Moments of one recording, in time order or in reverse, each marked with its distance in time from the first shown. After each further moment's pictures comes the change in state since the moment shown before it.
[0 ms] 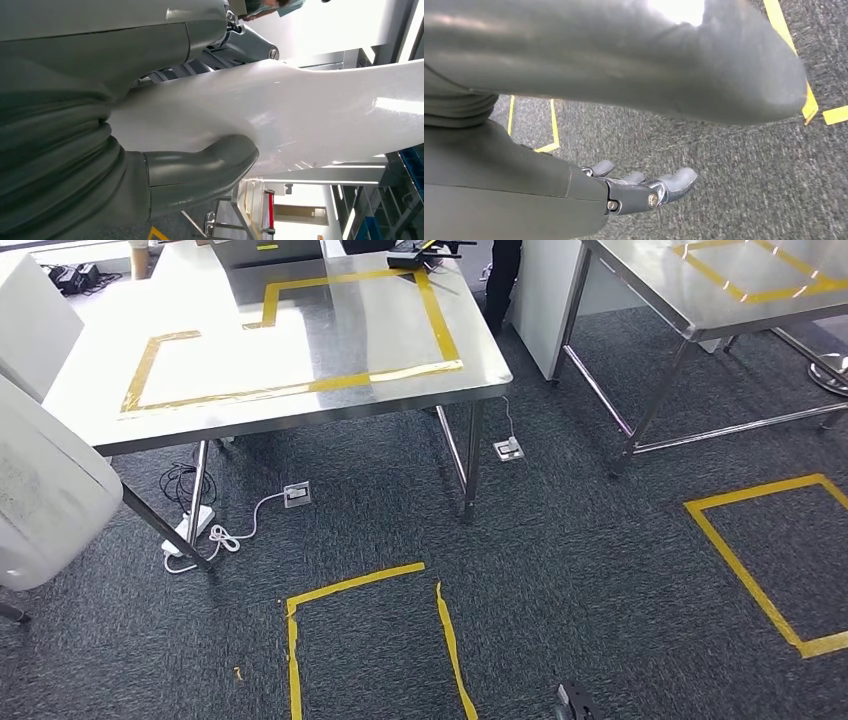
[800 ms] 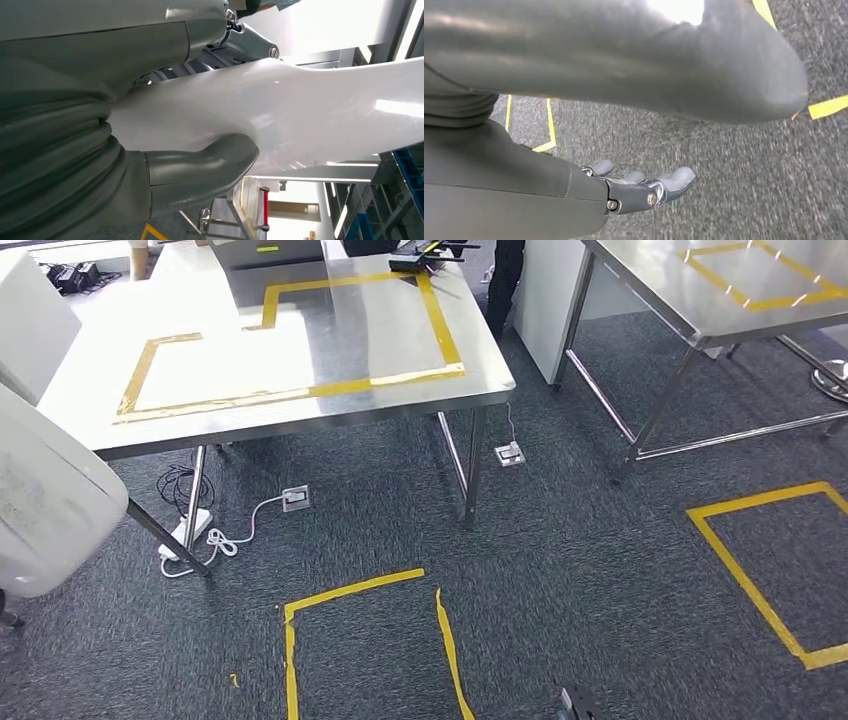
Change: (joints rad) left arm 0.045 -0.003 -0.003 -0.022 0.017 -0.005 -0.023; right arm 0.005 -0.003 -0.012 0.000 0.007 -0.005 -0.011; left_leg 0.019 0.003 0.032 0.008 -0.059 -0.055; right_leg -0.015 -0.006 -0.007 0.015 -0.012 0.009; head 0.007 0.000
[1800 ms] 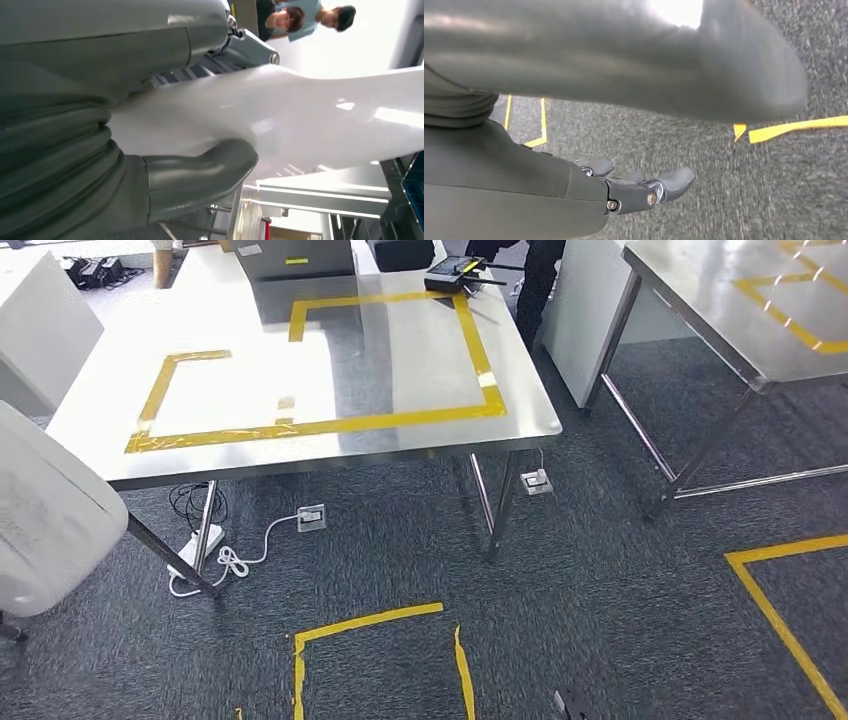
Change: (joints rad) left arm 0.035 0.002 0.004 -0.004 -0.001 -0.003 0.001; right arm 0.010 0.003 -0.001 0.001 0.007 -0.003 0.007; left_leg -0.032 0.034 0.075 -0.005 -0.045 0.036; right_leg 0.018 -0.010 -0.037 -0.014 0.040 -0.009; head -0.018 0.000
